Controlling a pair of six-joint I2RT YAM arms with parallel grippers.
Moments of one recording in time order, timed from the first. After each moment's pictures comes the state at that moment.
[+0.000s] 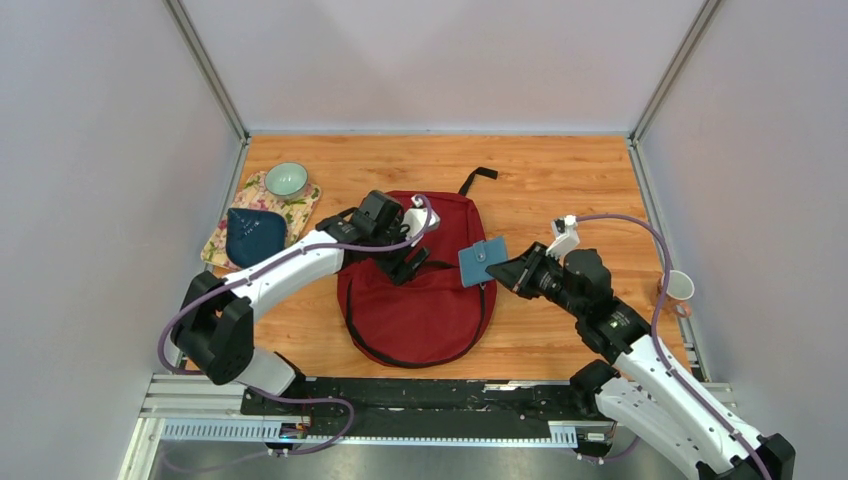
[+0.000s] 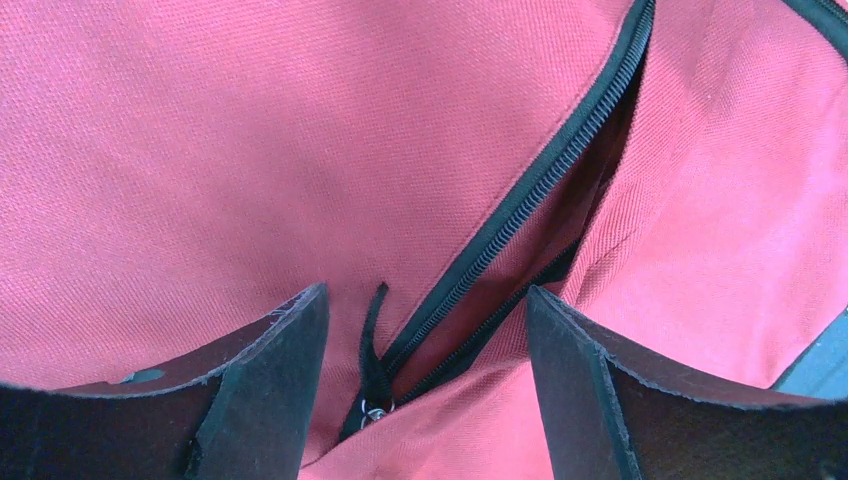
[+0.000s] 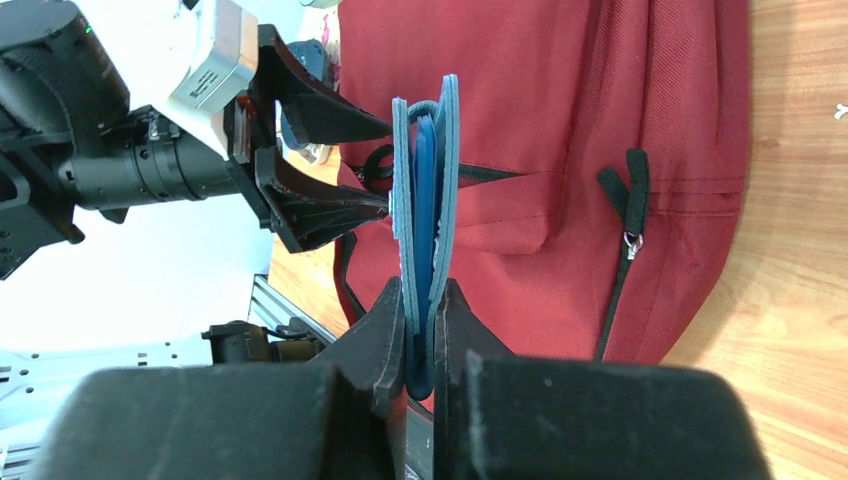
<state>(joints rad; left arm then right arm) -0.65 1.49 1.08 -0.55 0.24 0.24 0.57 0.66 0.53 -0.18 -0.16 0.90</state>
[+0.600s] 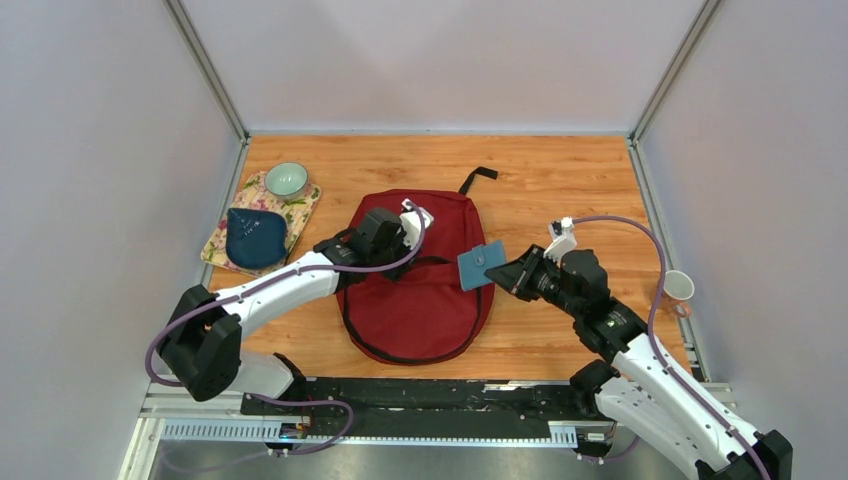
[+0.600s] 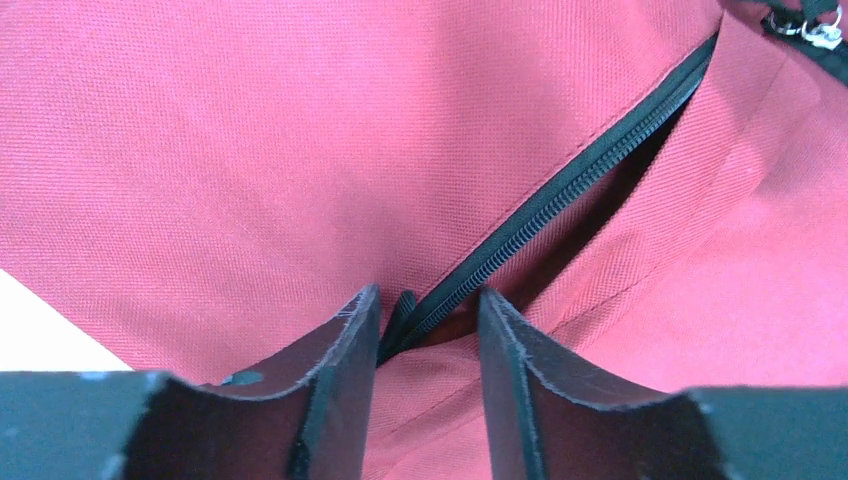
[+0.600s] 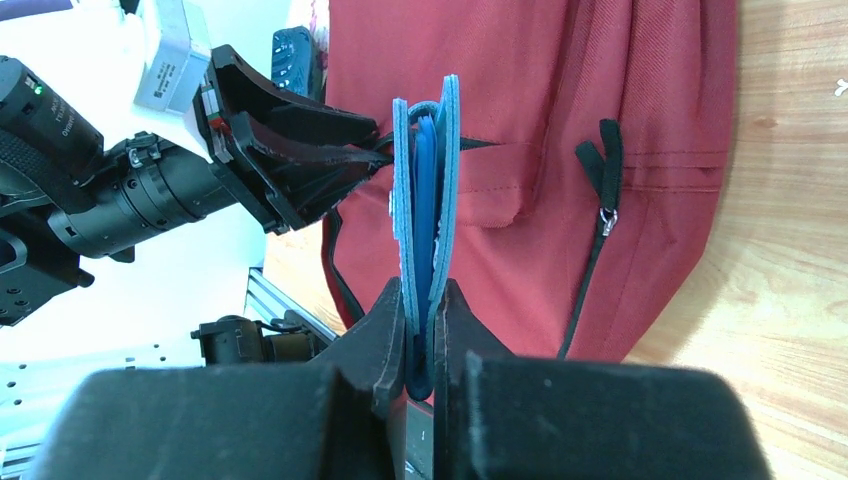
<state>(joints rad) -0.72 1.38 0.90 -0.31 -0.01 0.09 0.56 0.67 0.51 -0.17 -0.17 0.91</state>
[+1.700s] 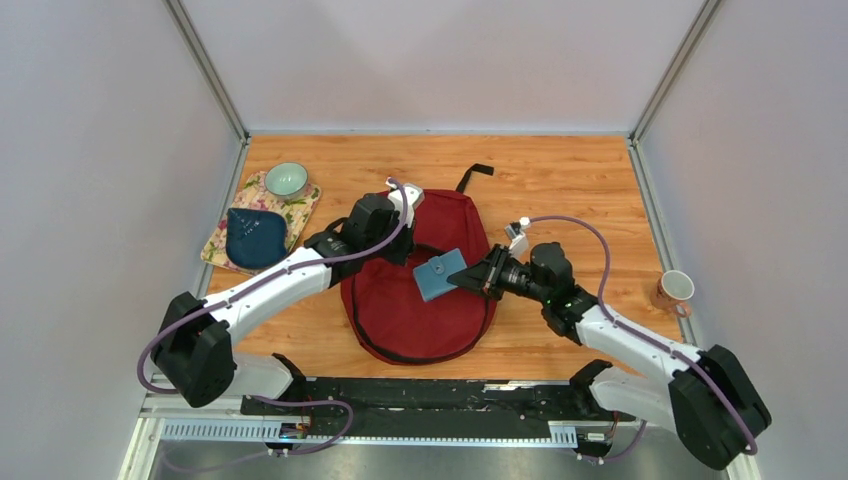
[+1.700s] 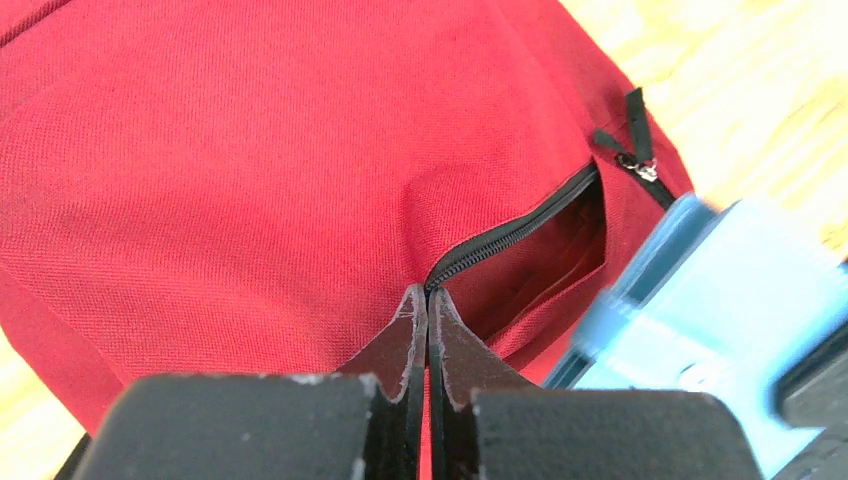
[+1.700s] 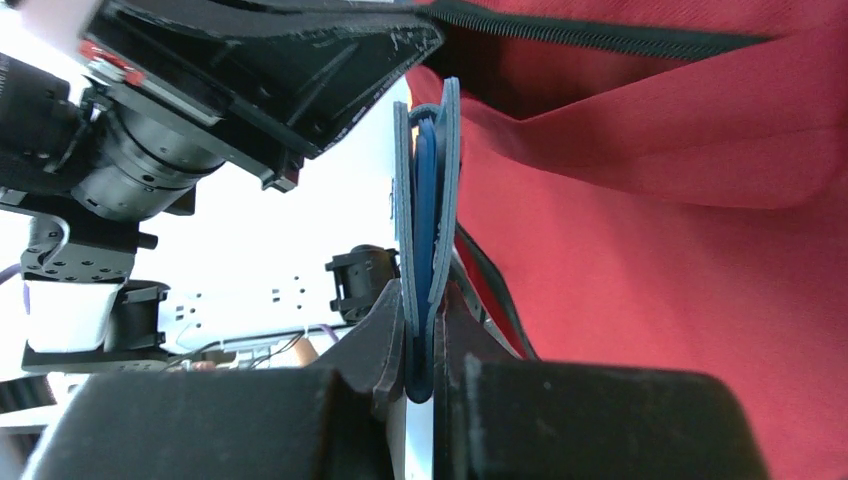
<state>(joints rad) -0.71 1.34 0.95 -0.25 0.04 -0.16 0.59 1.02 0.41 0.35 -0.48 1.24</state>
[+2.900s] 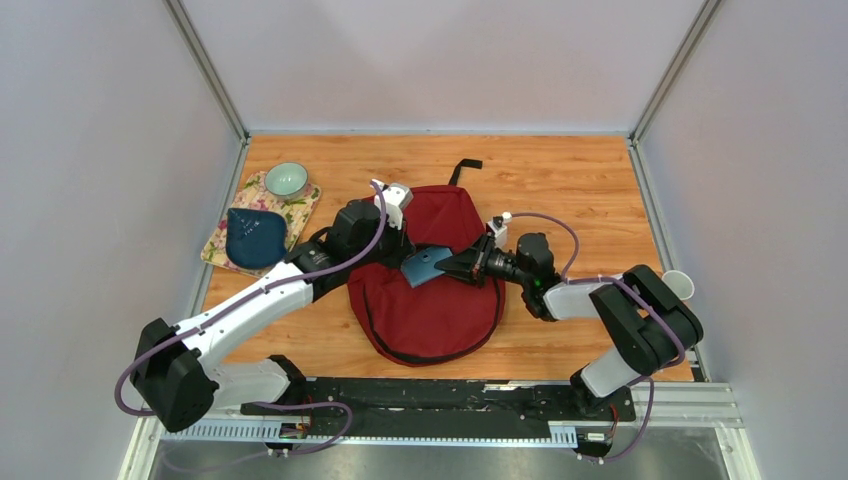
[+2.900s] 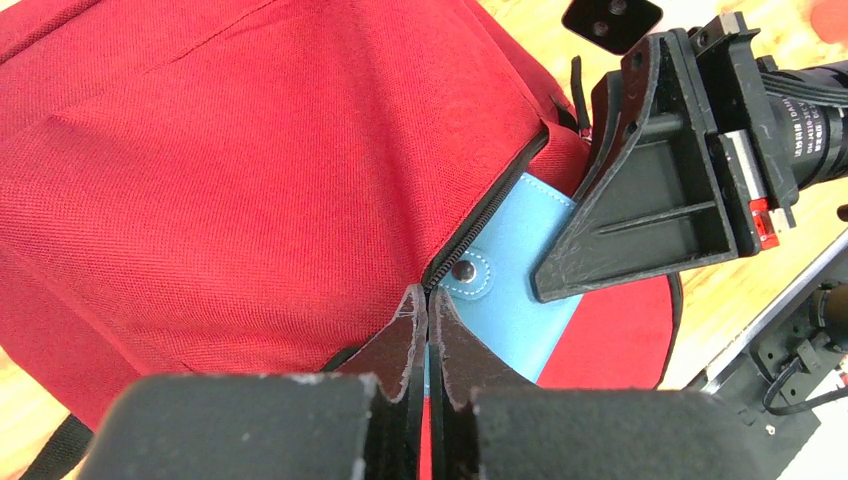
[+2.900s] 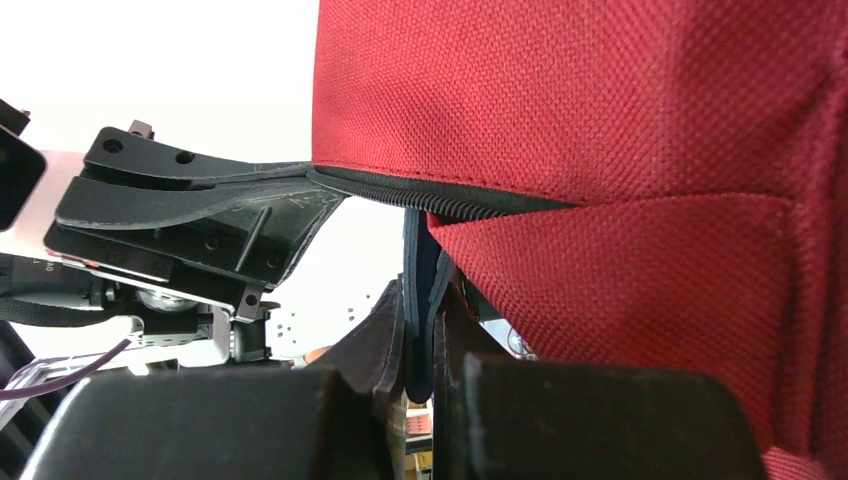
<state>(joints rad) -0.73 1.19 0.91 -0.25 0.06 -0.27 0.52 1.55 0.45 0.98 -0.66 1.52</state>
